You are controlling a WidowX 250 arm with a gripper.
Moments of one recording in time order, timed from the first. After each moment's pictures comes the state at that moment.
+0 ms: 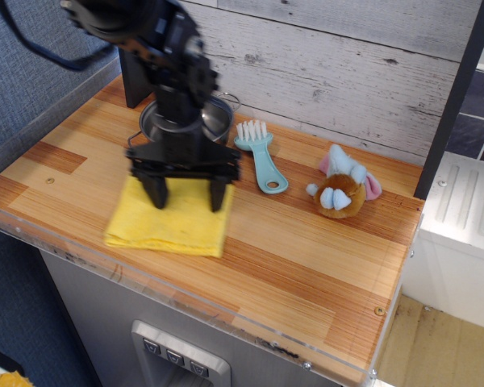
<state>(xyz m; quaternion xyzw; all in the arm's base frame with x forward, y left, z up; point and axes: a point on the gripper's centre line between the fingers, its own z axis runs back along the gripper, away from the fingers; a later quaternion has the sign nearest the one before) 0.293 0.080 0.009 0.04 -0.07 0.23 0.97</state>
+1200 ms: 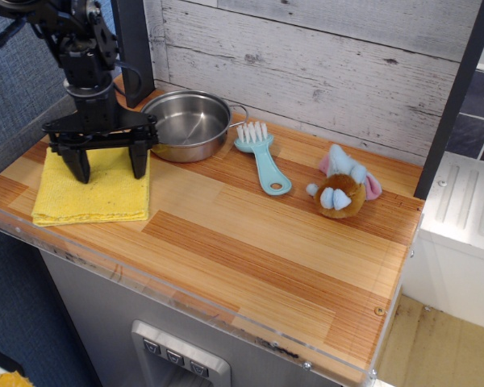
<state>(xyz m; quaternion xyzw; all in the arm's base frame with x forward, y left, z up) 0.296 0.145 0.017 0.02 -0.07 0.30 0.95</state>
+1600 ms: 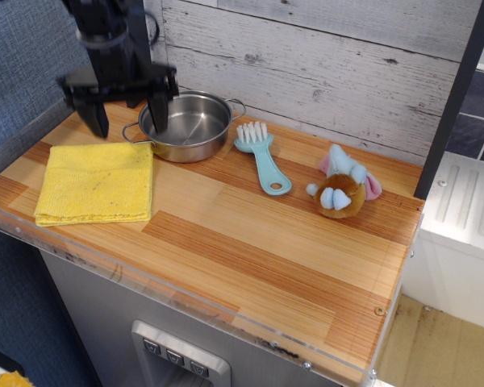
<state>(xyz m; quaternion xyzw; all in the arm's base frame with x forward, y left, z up) 0.314 0.132 0.073 0.01 -0.13 0.29 0.95</state>
